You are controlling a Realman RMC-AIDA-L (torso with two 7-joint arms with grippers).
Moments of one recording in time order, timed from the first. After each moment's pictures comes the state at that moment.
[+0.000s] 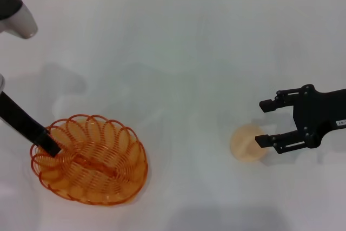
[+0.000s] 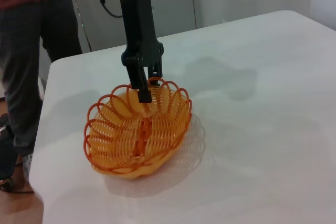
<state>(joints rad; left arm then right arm) -0.73 -2.01 0.97 0.96 2.83 1.77 -2.36 0.37 2.01 -1.20 -1.19 -1.93 -1.58 1.66</state>
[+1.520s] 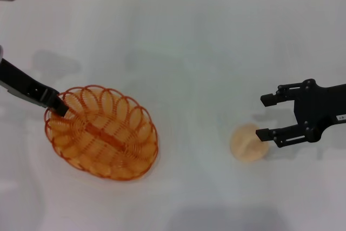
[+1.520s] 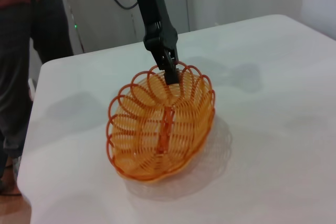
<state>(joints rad) -0.78 -2.00 0.80 0.96 2.80 1.73 -2.42 0.37 2.01 -1.19 -1.20 -1.93 -1.57 1.66</state>
